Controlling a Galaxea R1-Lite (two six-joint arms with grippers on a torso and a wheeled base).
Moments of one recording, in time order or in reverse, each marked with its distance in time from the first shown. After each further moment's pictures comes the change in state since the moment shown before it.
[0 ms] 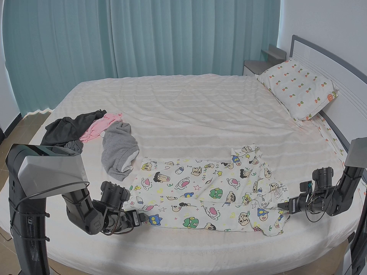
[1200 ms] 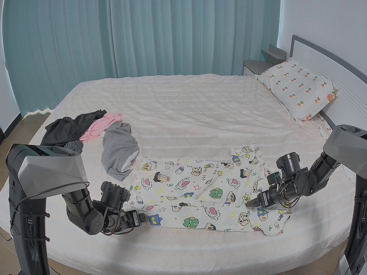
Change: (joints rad) left arm -0.001 0.000 0.001 0.000 0.000 0.001; right arm 0.257 0.079 -0.446 0.577 -0.014 0.041
